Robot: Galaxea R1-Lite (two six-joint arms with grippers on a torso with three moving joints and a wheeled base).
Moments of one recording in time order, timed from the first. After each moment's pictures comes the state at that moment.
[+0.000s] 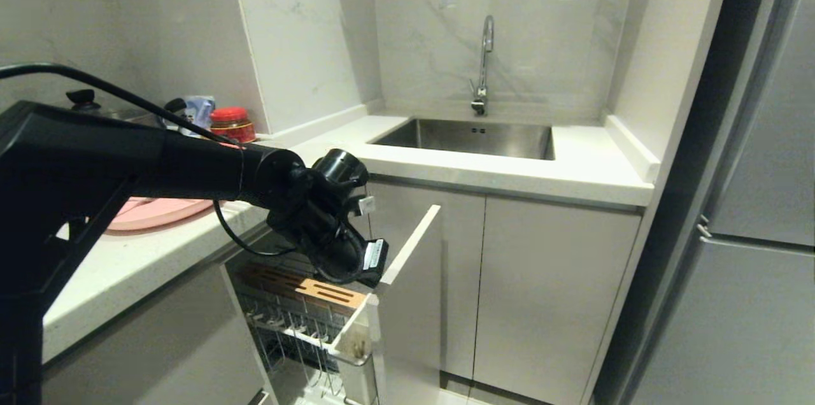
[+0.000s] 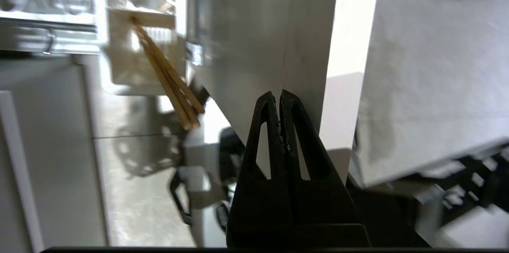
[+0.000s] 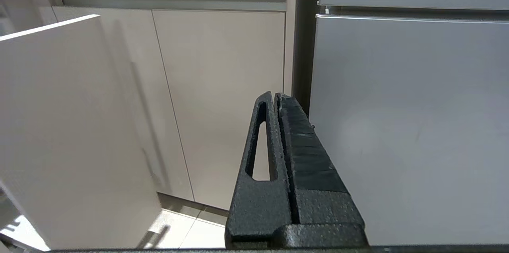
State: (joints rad) left arm -0.46 2.08 -1.53 0.62 -0.23 -0.27; right arm 0.00 0.00 0.00 -0.08 0.00 0.02
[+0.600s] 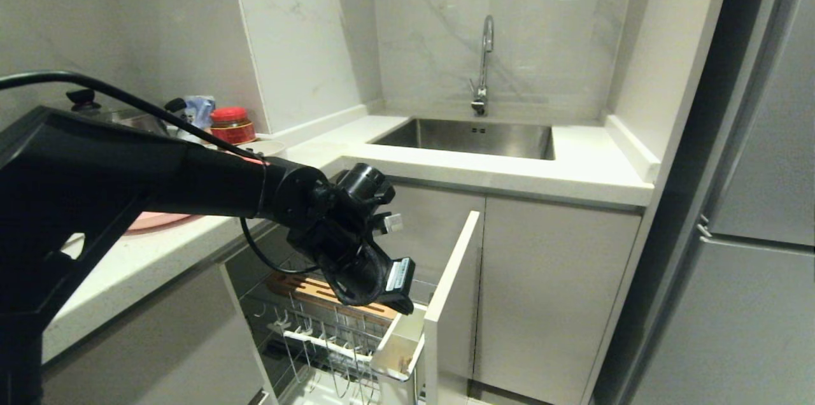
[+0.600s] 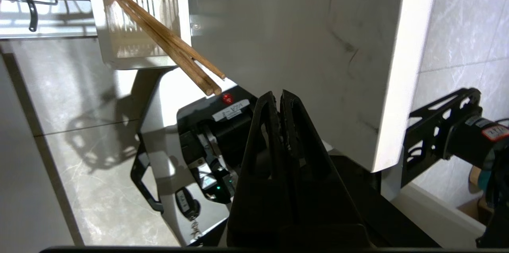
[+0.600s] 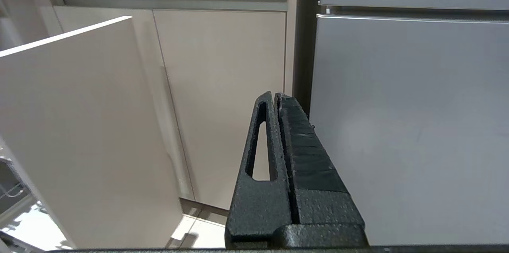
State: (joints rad) left arm -0.56 2.07 -1.47 0.59 -0.34 -0.32; right arm 0.00 0.00 0.00 -0.08 0.00 0.02
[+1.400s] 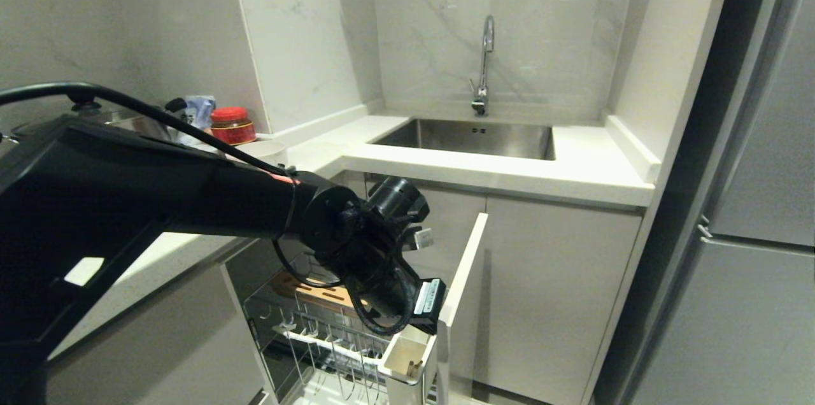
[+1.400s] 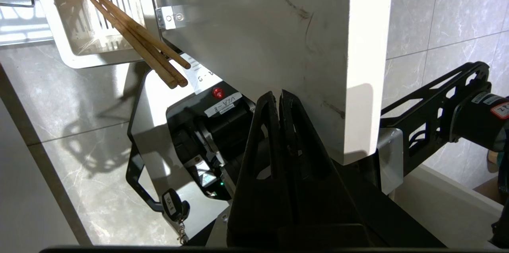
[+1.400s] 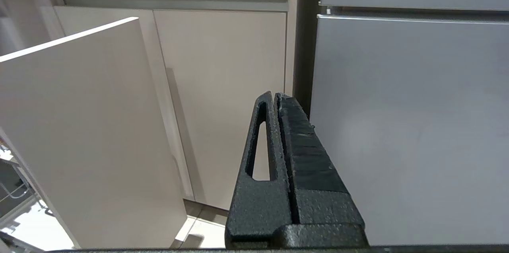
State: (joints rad) left arm -0.69 2.07 -1.45 0.54 -0.34 -0.35; right arm 0.00 0.00 0.00 -0.08 0.00 0.02
